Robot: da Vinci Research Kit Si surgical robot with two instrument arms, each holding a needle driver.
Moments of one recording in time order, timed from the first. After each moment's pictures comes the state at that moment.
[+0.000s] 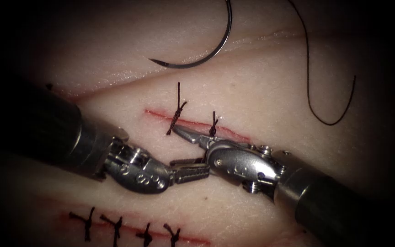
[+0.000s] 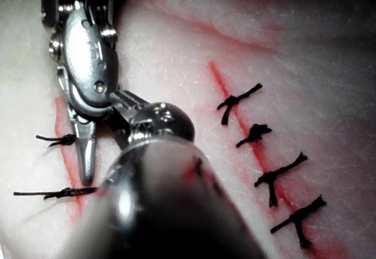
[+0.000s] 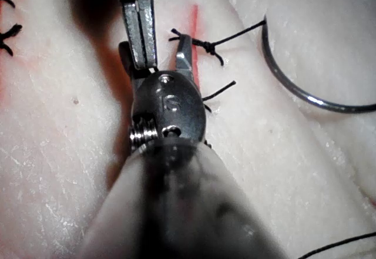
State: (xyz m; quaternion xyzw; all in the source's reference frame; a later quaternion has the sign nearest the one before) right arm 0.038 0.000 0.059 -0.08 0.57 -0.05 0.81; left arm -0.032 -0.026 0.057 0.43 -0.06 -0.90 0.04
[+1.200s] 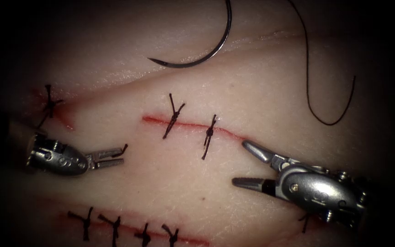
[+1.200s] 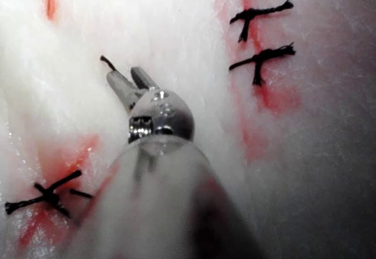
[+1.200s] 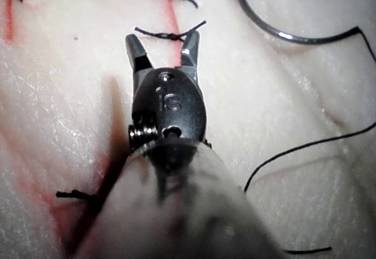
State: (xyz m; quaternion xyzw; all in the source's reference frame) right arm 0.027 -0.002 0.052 -0.12 0.57 0.02 0.81; left arm -0.015 -0.029 0.068 0.39 0.02 -0.91 -0.17
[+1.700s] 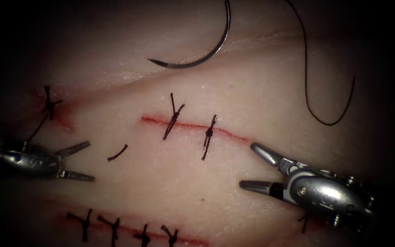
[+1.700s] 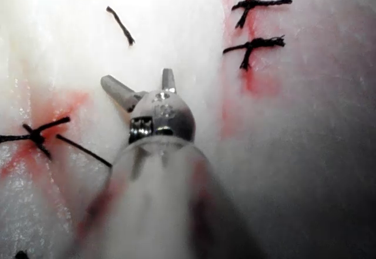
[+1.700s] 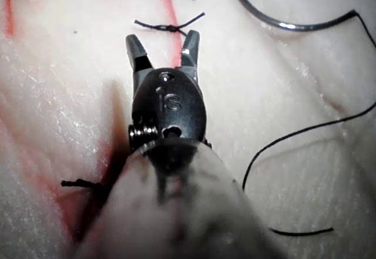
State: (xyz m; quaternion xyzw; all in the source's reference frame) right arm 0.025 -0.002 0.052 -0.11 0.57 0.04 0.82; left arm -0.012 -0.029 0.061 0.34 0.04 -0.92 -0.20
